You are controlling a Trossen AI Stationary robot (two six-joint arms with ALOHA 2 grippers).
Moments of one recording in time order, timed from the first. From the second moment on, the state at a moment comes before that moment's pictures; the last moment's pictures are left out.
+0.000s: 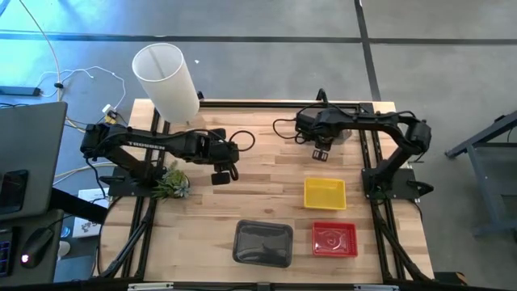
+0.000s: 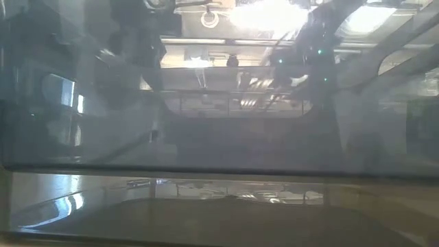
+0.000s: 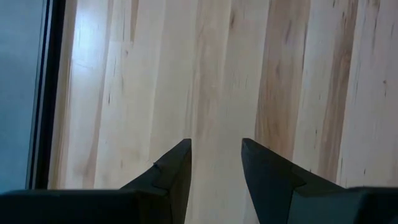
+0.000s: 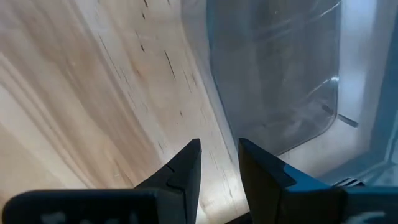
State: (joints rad) left arm 0.12 1.46 1.14 -0.87 -0.34 0.00; right arm -0.44 1.64 1.08 -1.06 0.29 -0.11
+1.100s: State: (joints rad) left arm 0.12 1.46 1.14 -0.87 -0.29 0.08; right arm -0.52 1.76 1.08 -1.00 0.29 -0.06
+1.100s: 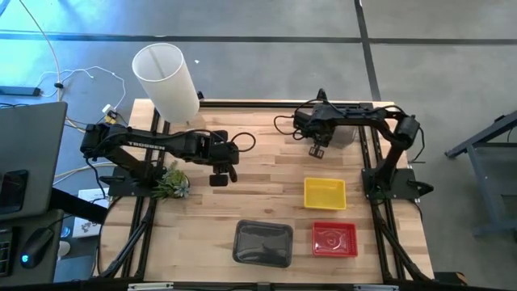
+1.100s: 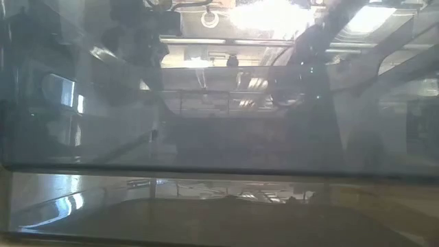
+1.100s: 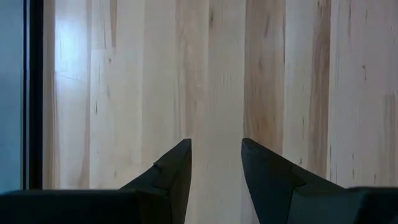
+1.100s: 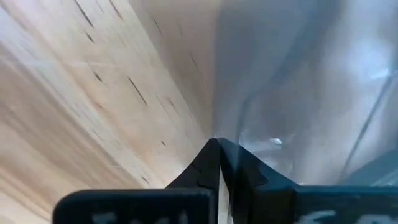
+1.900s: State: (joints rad) left arm 0.17 1.46 1.14 -0.95 -0.27 -0.07; right arm -0.07 1.40 1.09 -1.01 0.33 0.36
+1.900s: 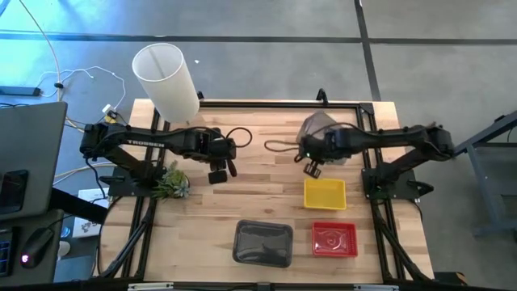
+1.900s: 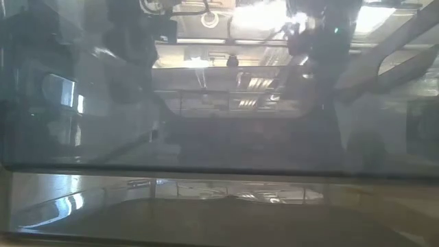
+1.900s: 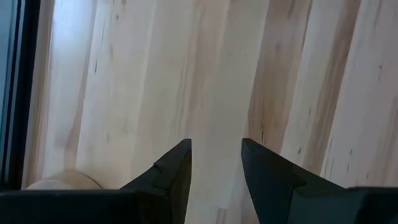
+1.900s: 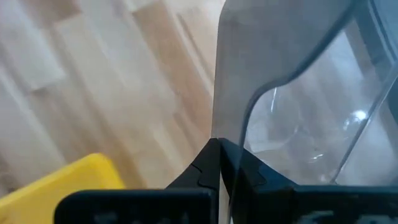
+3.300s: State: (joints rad) left arm 0.19 1.23 0.88 -0.92 -0.27 -0.28; right arm 0.27 1.63 1.71 -1.14 0.46 0.45
